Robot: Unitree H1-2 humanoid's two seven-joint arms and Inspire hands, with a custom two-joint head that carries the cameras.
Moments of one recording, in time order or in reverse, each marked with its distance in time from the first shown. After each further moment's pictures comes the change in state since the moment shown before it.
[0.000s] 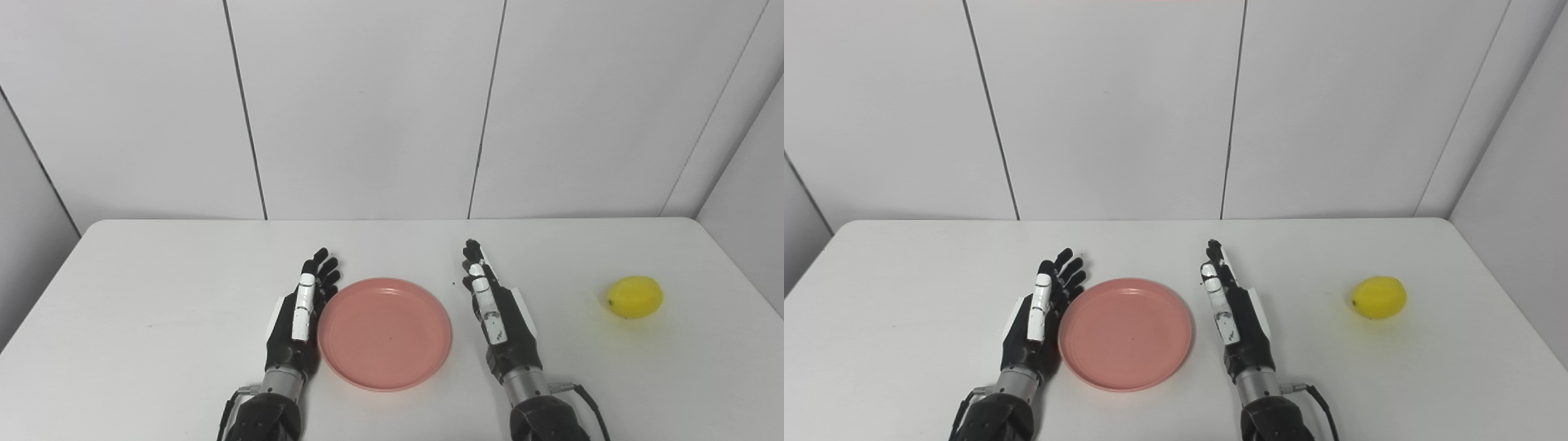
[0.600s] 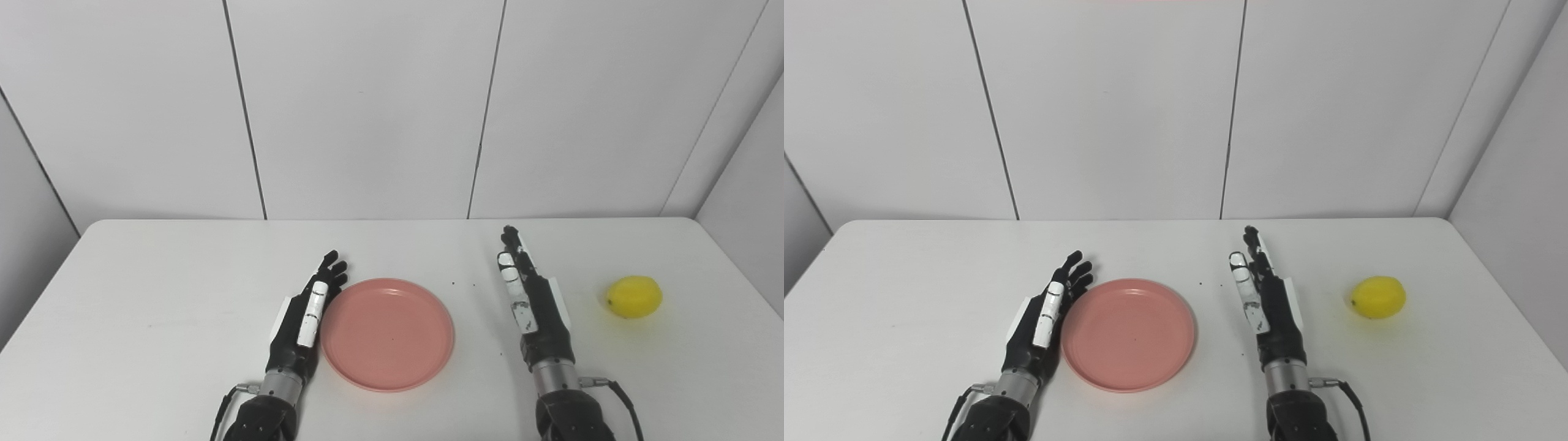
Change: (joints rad) left arm -0.009 0.062 -0.053 0.049 0.127 -0.079 -0.012; right arm -0.005 -0.050 -0.077 -0.078 -0.127 -0.018 -0.107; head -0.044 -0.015
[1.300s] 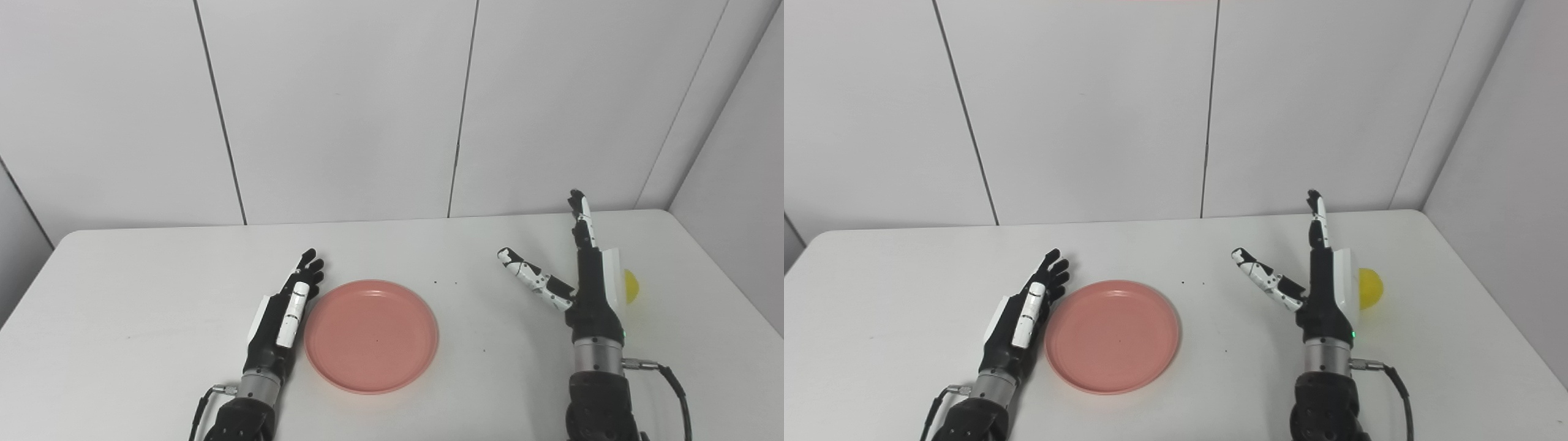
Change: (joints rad) left arm -0.019 0.018 0.011 0.030 0.024 -0.041 -0.003; right arm -0.006 -0.088 -0.059 -0.061 -0.408 0.069 -0.169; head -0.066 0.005
